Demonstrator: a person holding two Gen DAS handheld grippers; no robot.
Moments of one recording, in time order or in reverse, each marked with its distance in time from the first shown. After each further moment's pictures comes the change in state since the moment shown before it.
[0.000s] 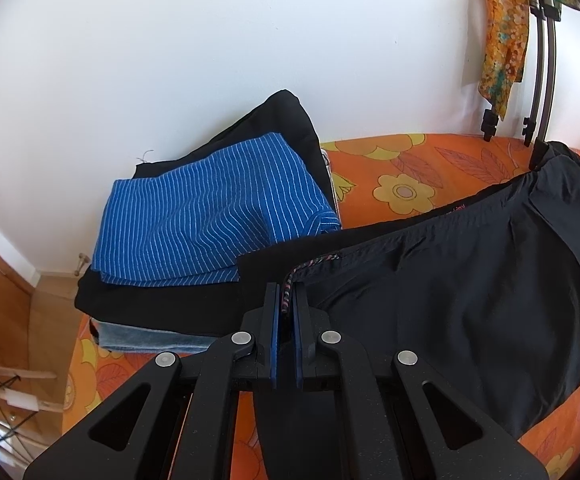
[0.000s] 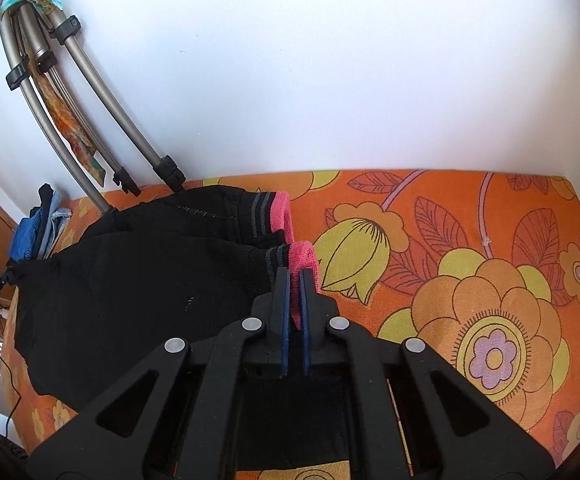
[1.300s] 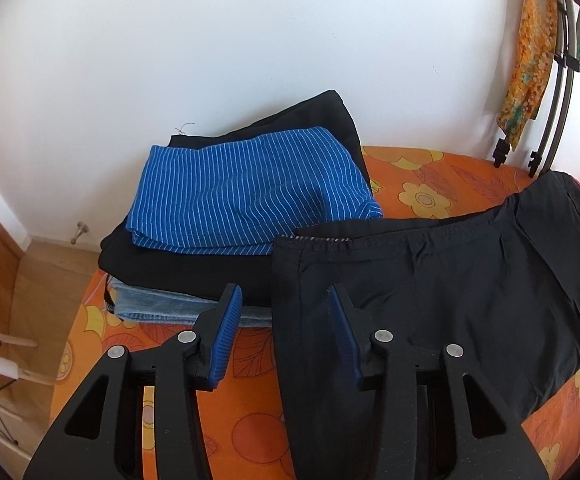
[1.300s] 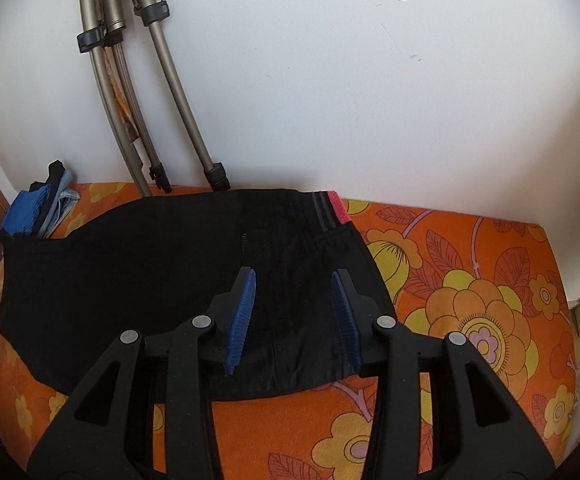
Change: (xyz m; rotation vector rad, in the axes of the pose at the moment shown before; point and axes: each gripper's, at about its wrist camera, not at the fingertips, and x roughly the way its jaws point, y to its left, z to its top) left arm -0.010 0.050 -0.017 -0.138 0.008 -0.045; right arm -0.038 0.077 -0.003 -0.142 -0.059 -0.078
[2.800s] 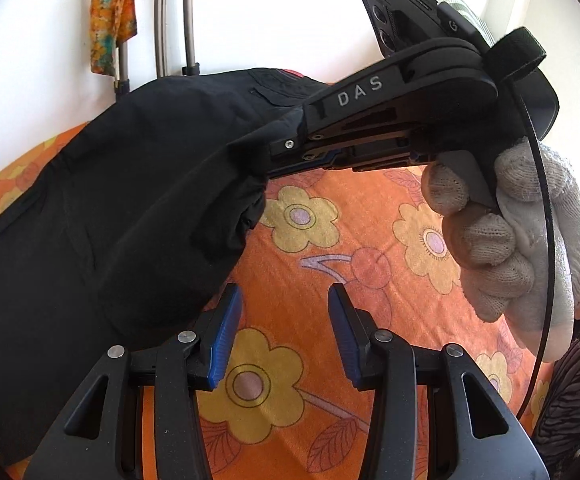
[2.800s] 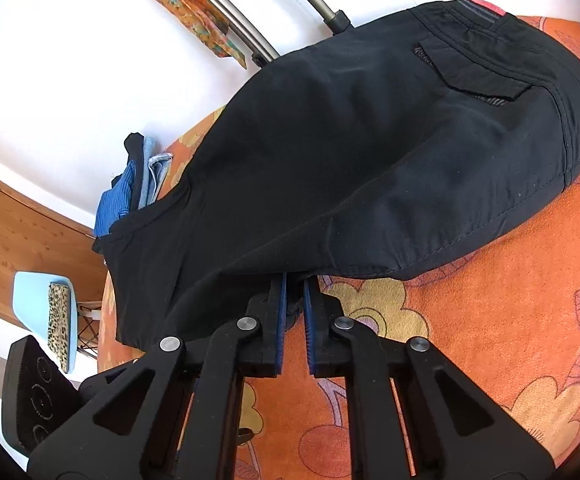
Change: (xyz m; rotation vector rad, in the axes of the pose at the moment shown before) left arm -0.056 -0.330 -0.068 0.385 0.087 -0.617; right arm 0.044 0.109 -0.076 0.359 0.241 0.388
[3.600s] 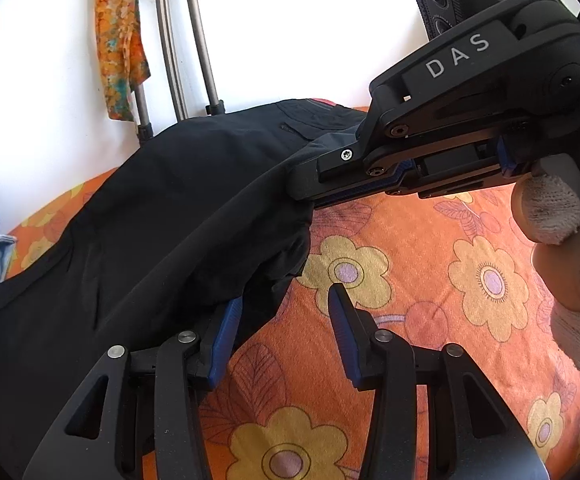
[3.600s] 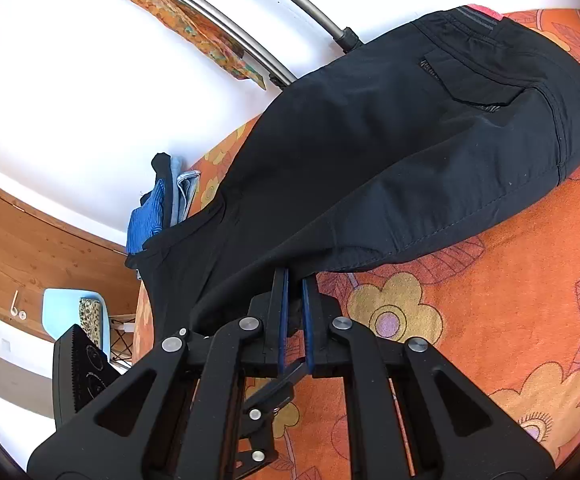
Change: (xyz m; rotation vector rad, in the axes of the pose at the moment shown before) left arm 0.024 -0.001 0.024 0.053 -0.116 0.207; right arm -0.023 0.003 0.005 0.058 -0.019 0.094
